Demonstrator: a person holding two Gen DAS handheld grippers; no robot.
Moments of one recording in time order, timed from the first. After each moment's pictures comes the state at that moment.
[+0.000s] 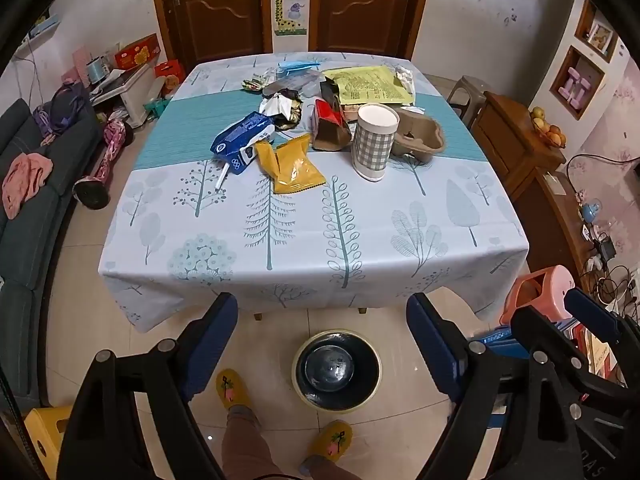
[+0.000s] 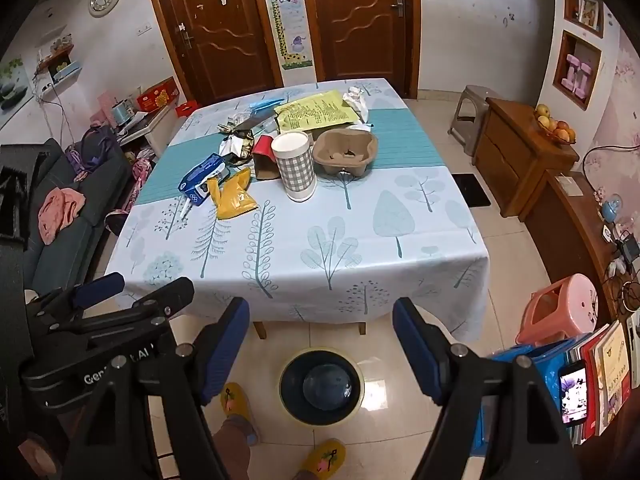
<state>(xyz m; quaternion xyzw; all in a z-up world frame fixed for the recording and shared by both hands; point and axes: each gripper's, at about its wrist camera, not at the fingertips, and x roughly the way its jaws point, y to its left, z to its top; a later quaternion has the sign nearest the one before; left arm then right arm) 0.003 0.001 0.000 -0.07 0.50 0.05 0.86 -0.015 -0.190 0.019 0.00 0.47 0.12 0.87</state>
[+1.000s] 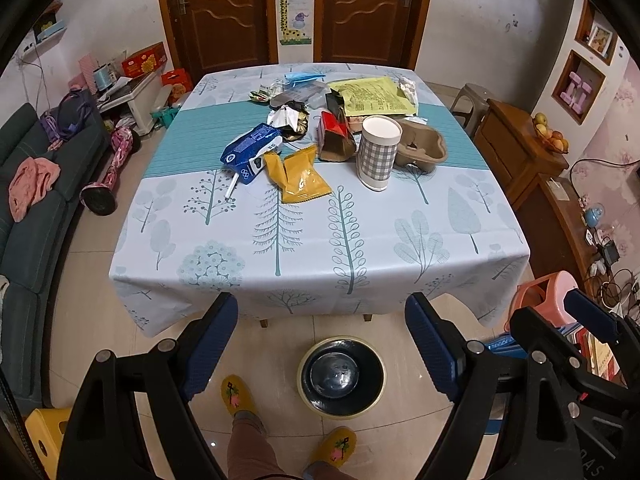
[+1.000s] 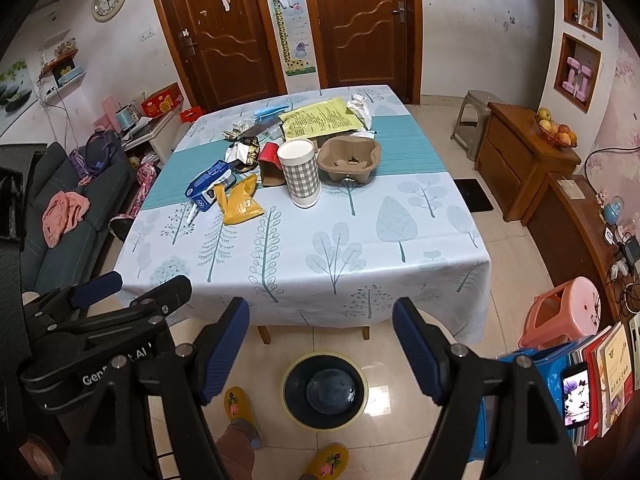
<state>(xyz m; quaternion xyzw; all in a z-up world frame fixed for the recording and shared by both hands) -0.005 0.000 0.018 -0.06 0.49 0.06 0.87 -0.015 -0.191 0.024 0.01 0.46 0.12 0.88</state>
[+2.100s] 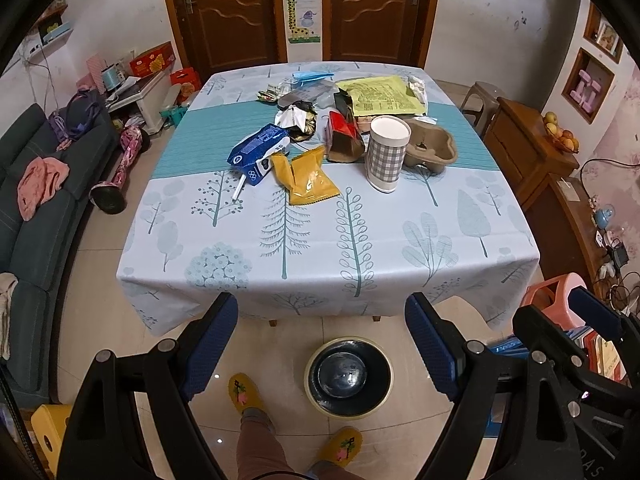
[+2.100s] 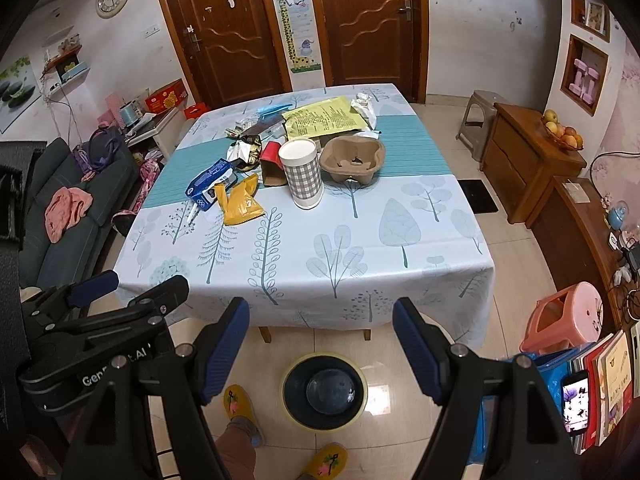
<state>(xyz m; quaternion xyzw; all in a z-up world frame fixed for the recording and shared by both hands) 0.000 0.000 0.015 -0.05 0.49 0.08 0.87 -0.010 -0.189 0.028 0.00 0.47 0.13 0.88</state>
